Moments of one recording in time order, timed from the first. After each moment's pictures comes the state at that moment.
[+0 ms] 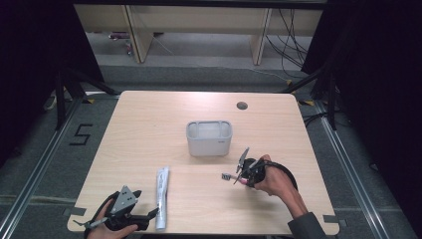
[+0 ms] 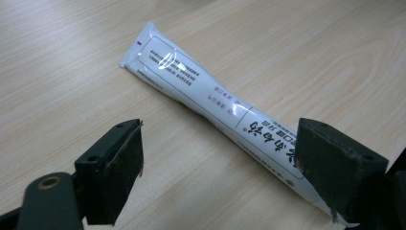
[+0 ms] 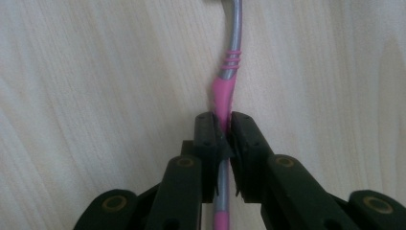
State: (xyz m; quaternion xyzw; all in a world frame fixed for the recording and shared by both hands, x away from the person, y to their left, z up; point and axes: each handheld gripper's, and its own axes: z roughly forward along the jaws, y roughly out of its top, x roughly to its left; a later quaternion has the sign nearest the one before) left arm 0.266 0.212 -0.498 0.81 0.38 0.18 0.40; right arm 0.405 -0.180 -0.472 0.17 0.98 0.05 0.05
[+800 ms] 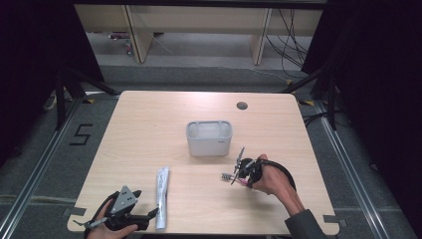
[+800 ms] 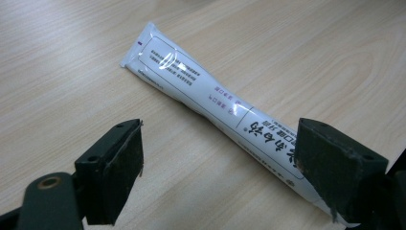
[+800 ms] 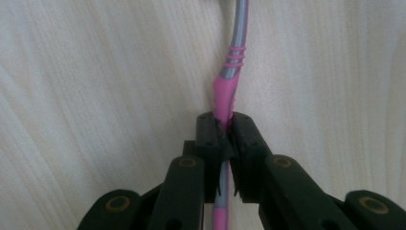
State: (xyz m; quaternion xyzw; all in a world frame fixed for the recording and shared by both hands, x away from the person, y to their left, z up) left arm 0.267 0.212 -0.498 0.81 0.38 0.18 0.40; right arm 0.406 -0.173 -0.469 0.17 0.98 0.02 0.04
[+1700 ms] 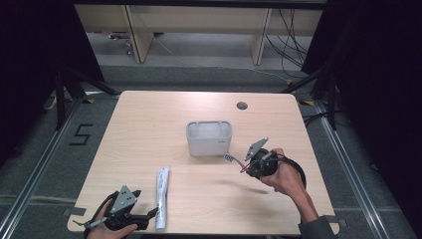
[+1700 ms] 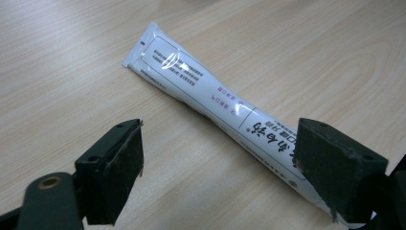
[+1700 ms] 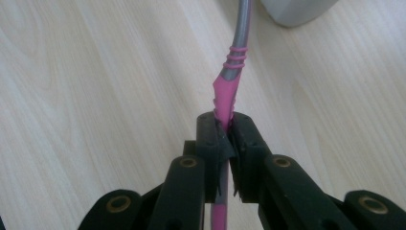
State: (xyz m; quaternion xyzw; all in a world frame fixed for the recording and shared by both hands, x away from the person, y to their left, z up) left arm 0.267 0.212 -0.498 0.81 0.39 0.18 0.40; right arm 0.393 -0.200 -0.422 0.22 0.95 0.19 0.10
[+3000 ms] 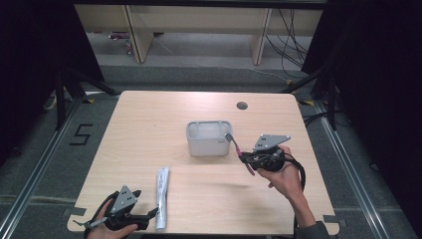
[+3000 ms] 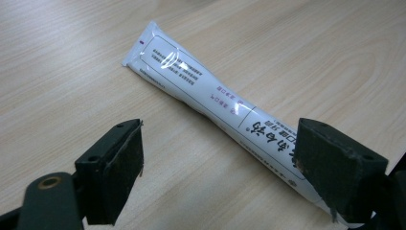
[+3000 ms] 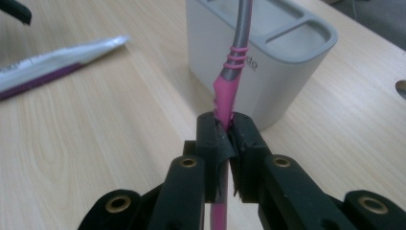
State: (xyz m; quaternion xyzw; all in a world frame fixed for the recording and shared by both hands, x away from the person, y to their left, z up) left arm 0.267 0.214 -0.497 0.82 0.38 0.18 0.39; right arm 0.388 -0.209 -0.408 0.25 0.87 0.40 0.15
